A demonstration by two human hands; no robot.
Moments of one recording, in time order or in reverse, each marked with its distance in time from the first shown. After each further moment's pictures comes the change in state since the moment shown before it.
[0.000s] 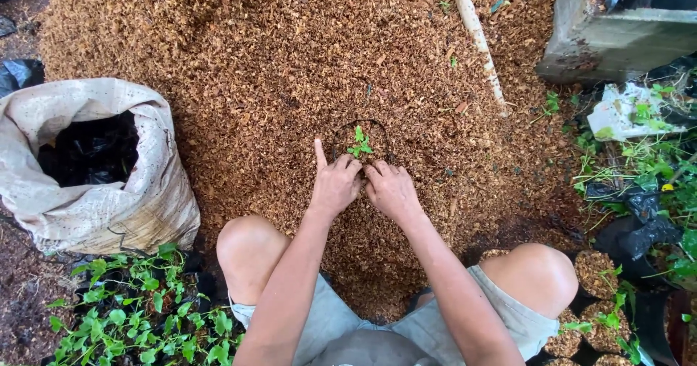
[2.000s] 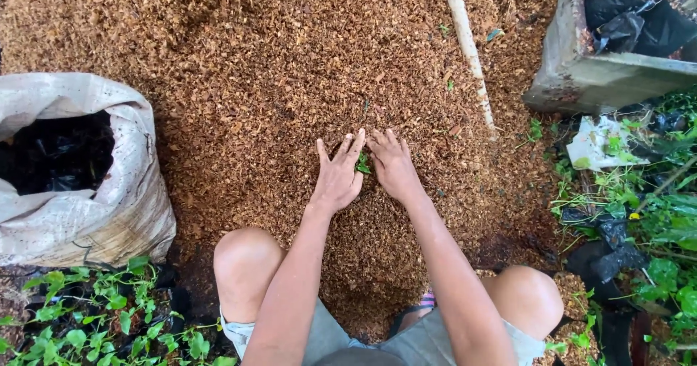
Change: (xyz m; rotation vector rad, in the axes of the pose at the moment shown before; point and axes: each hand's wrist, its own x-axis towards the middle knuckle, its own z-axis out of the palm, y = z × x) left_hand 0.054 -0.006 -0.012 -0.413 -0.360 -0.218; right_hand 0.078 0.033 -0.042 0.396 -0.217 0.251
